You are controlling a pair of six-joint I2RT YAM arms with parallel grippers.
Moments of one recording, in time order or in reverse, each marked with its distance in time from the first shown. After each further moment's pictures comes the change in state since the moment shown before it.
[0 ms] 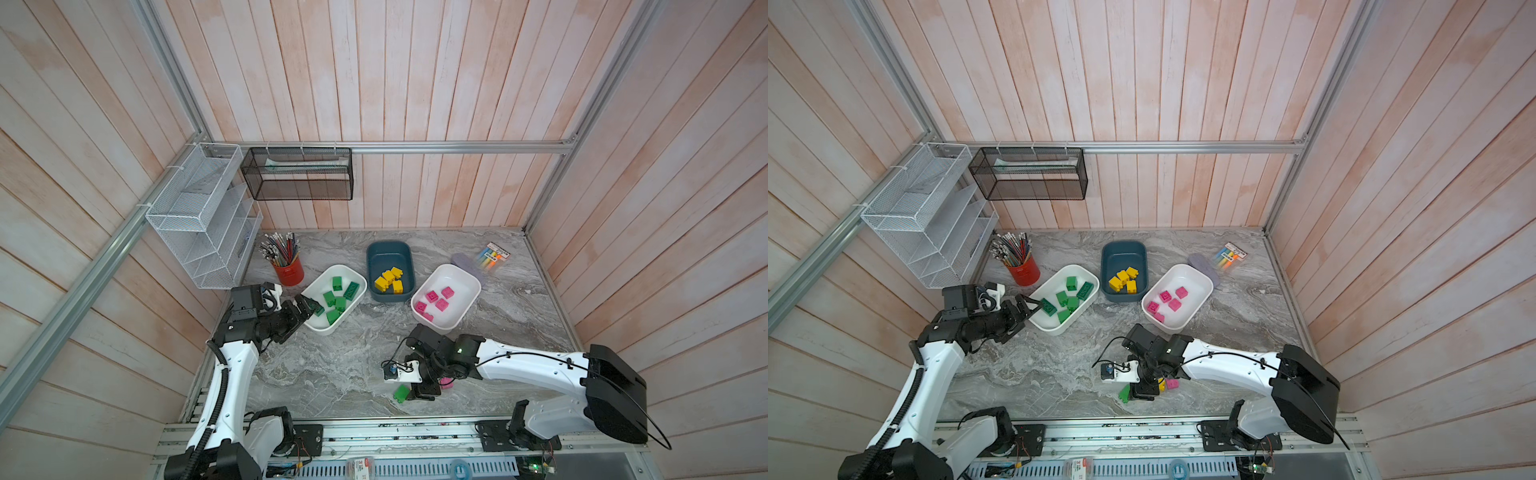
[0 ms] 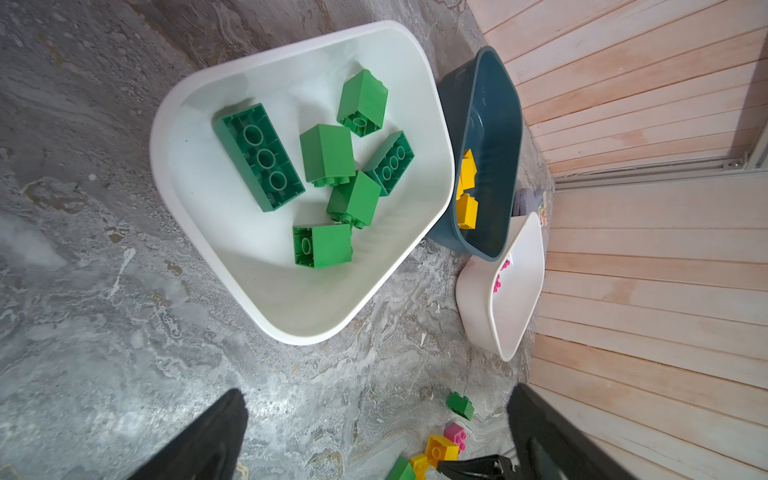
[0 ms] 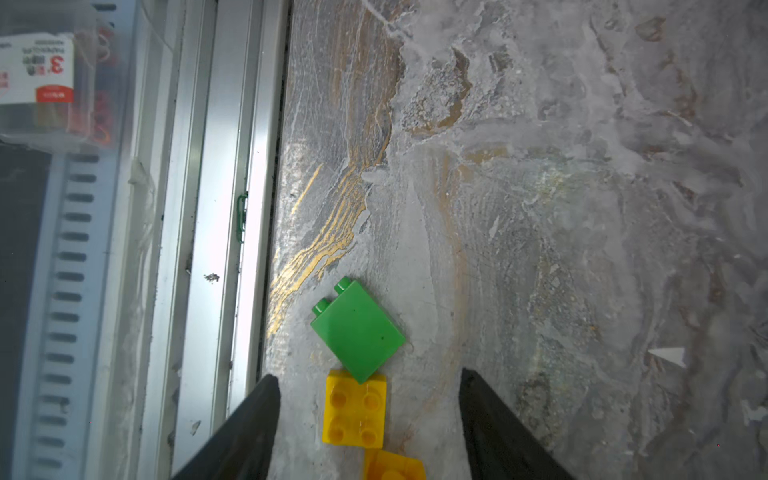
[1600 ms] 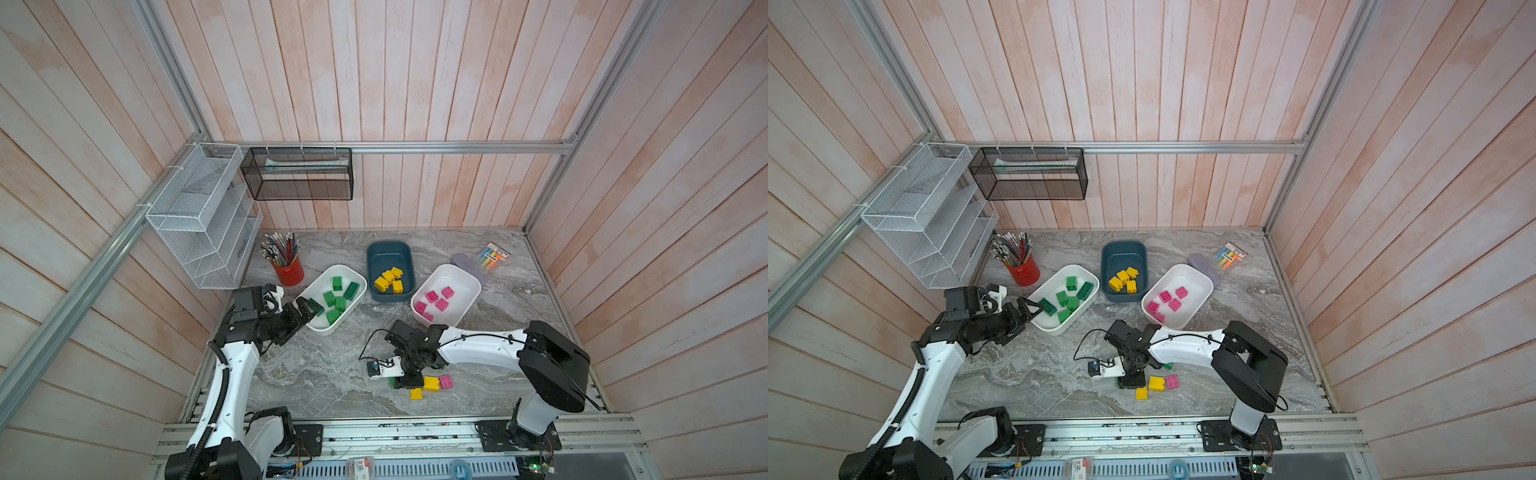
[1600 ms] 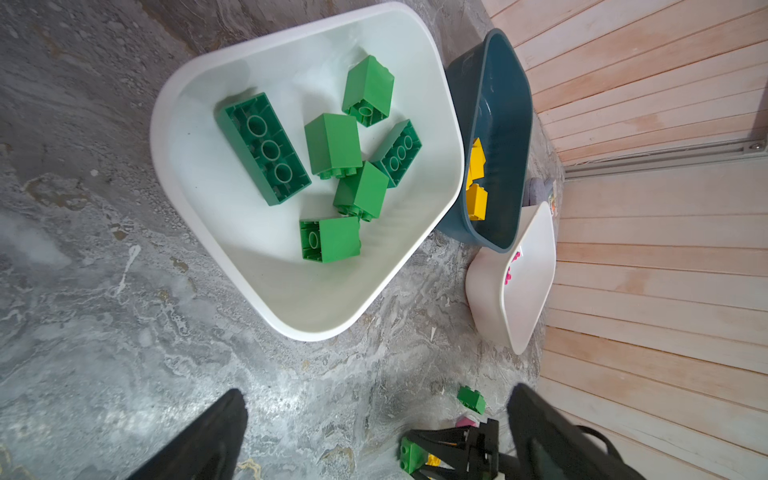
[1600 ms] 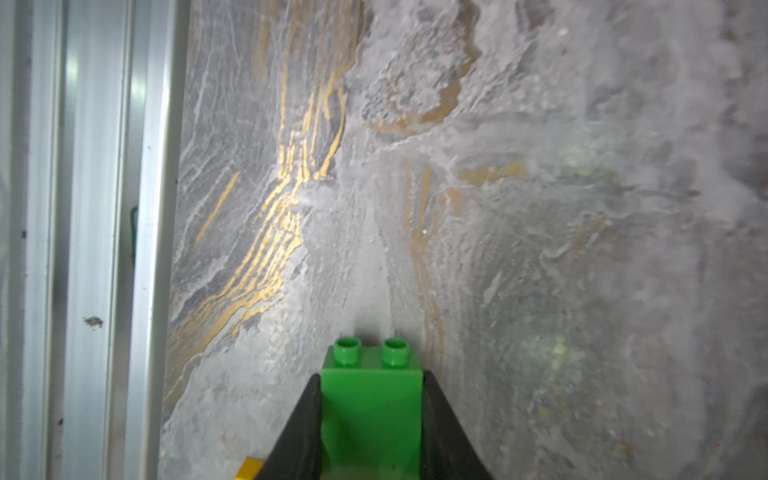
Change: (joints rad) left arm 0.000 0.004 -0.020 -0.002 0.000 0.042; right arm -0.046 0.301 0.194 -0.002 -0.020 -0.039
